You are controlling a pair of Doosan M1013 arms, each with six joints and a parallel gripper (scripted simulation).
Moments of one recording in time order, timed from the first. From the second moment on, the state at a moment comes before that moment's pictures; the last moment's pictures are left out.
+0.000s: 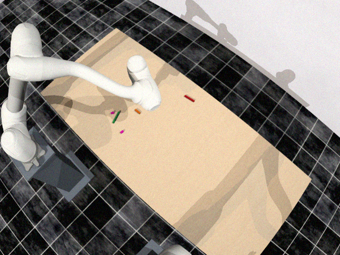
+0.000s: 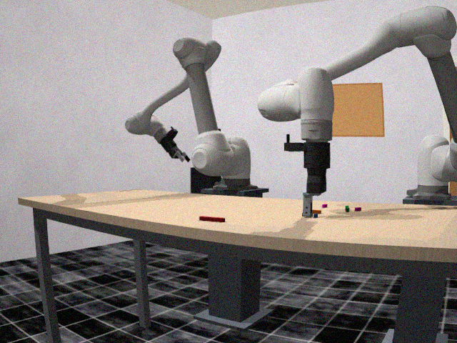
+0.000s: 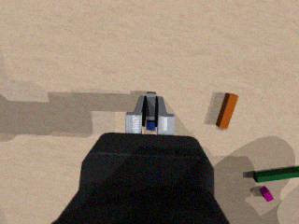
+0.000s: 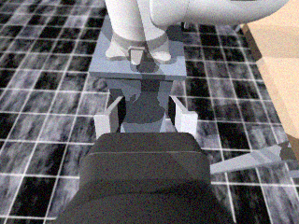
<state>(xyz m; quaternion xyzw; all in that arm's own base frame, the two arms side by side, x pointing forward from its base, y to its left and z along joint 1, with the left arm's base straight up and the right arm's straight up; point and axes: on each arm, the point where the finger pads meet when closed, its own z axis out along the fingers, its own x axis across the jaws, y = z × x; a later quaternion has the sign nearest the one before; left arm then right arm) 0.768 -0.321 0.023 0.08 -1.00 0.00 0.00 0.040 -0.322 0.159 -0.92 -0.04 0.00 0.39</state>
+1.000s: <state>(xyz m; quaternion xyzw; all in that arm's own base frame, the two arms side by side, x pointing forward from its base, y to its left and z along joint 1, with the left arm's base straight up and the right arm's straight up) 0.767 -0.317 0.022 0.08 -1.00 0.00 0.00 0.040 -0.322 0.159 -0.92 -0.04 0.00 0.39</state>
